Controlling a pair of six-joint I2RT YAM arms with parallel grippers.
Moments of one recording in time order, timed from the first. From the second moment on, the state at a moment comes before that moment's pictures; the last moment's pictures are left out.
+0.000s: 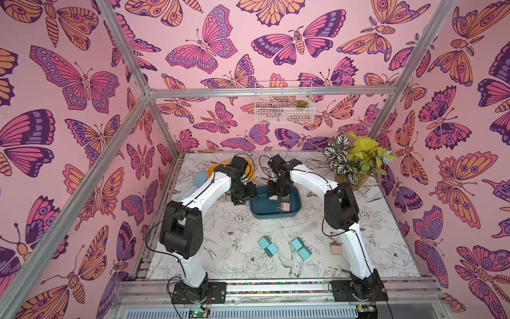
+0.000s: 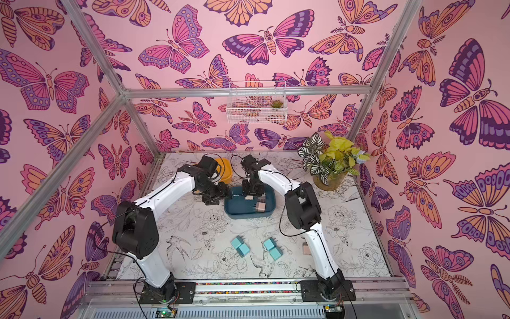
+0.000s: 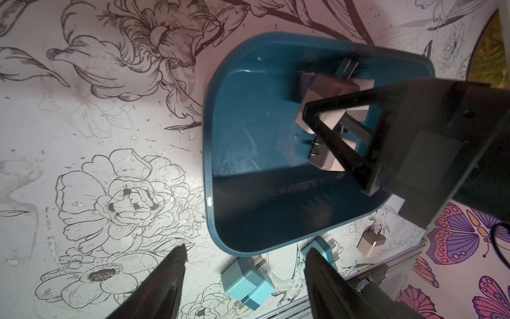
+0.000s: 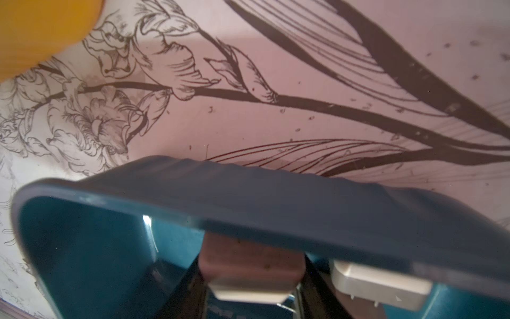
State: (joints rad) left arm -0.39 1.78 1.47 -0.97 0.33 -0.56; right arm 0.61 2.33 2.03 -1.02 -0.17 0.55
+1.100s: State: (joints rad) left arm -0.36 1.80 1.47 -0.97 0.37 -0.53; right arm 0.53 1.44 1.02 -1.11 0.00 0.71
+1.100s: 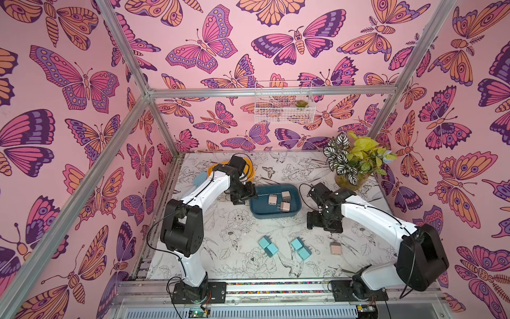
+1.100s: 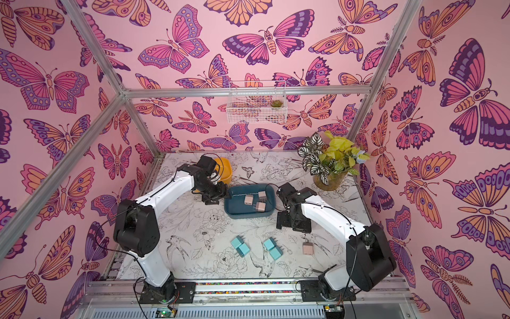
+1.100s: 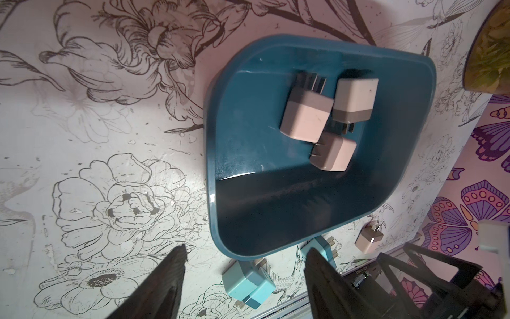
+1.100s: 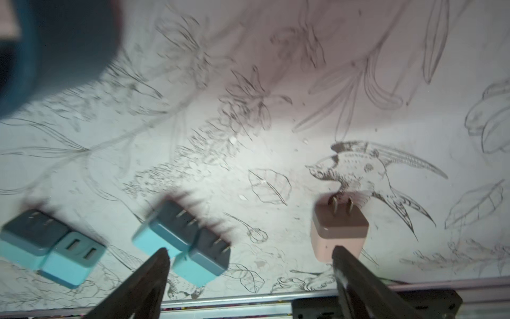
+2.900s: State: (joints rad) left arm -0.36 1.85 1.49 -0.97 0.38 -0.51; right arm 0.28 1.48 0.74 -0.97 -0.13 0.69
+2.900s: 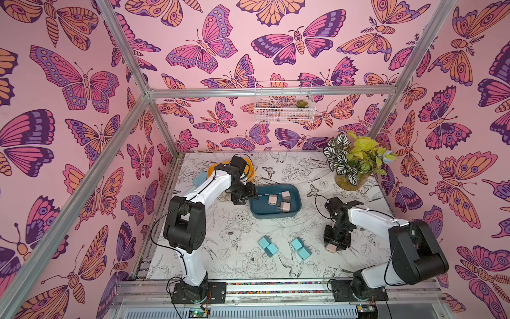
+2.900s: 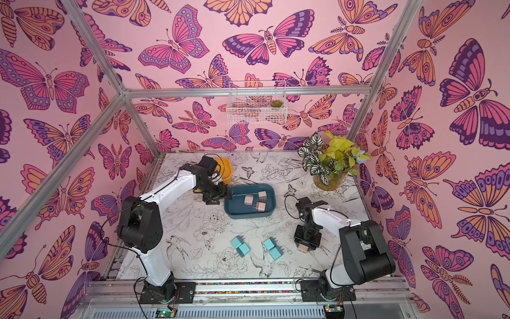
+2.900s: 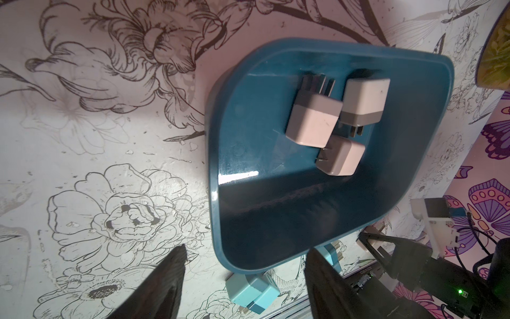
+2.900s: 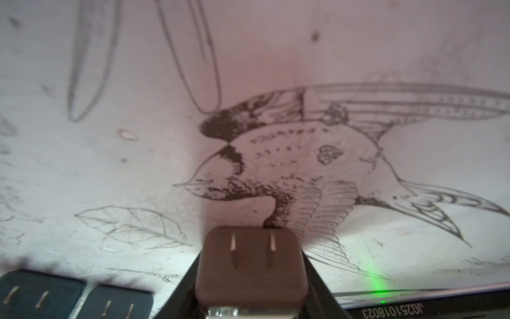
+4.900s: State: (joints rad) left arm -0.32 1.81 1.44 -0.95 0.34 -0.52; right arm 0.70 2.23 1.92 -1.12 -0.12 0.58
